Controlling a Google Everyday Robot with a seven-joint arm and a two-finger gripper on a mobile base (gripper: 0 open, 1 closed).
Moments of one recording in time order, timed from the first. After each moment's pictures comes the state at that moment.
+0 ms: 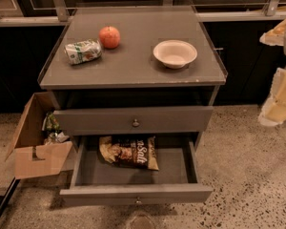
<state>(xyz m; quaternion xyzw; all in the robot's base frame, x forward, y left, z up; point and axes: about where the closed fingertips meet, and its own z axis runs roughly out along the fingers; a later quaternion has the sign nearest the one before) 0.437 -0.217 0.978 -0.60 0.78 -0.03 0.18</state>
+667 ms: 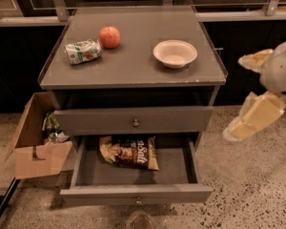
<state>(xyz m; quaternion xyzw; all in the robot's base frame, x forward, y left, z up) 0.439 -0.182 0.935 -0.55 0.78 0.06 0.30</state>
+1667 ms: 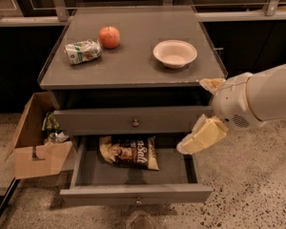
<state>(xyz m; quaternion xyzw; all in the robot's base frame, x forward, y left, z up) 0.450 -0.112 0.872 -0.52 0.76 0.12 0.36</state>
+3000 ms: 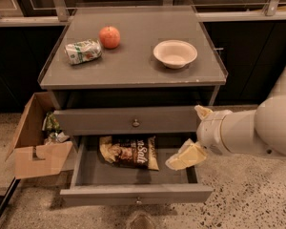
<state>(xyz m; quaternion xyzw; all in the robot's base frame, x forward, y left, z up) 0.461 -0.108 0.780 -0.47 0.79 0.10 0.37</state>
